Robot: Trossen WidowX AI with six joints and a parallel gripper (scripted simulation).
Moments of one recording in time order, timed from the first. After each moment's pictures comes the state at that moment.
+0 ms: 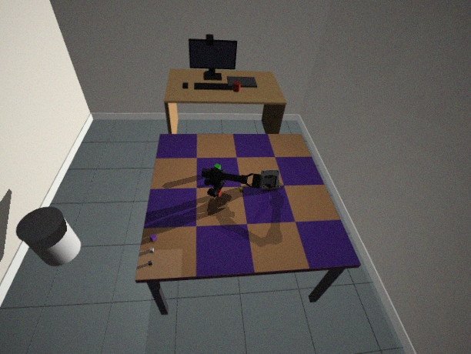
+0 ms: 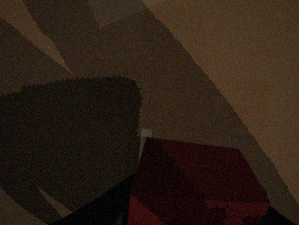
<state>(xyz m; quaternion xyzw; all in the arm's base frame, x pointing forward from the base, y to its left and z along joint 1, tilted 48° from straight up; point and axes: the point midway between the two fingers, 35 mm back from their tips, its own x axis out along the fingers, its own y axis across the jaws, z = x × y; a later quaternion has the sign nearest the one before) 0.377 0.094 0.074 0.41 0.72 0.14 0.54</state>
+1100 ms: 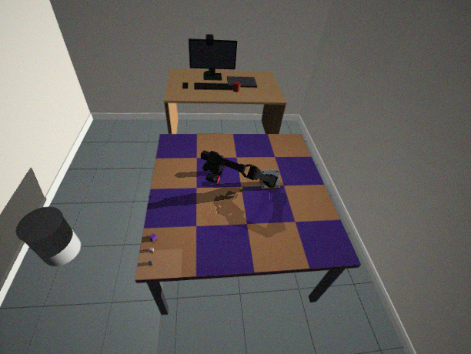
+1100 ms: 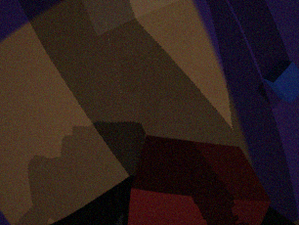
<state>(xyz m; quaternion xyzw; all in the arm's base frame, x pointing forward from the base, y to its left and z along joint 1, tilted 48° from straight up) 0.395 -0.002 0.101 0.41 0.72 0.13 0.55</state>
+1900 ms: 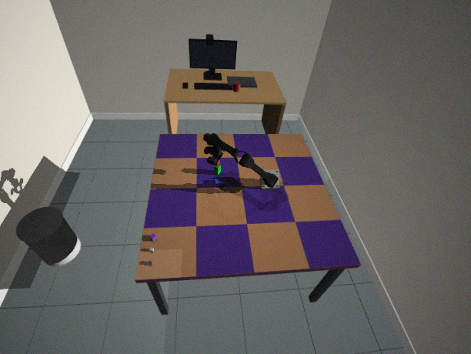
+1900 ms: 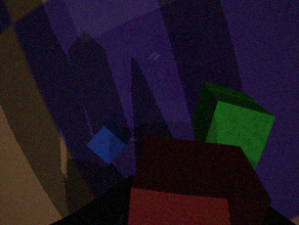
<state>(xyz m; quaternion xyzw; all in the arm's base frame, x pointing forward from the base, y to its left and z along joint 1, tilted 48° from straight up) 0.397 -0.114 -0.020 0.40 0.72 0.13 0.55</state>
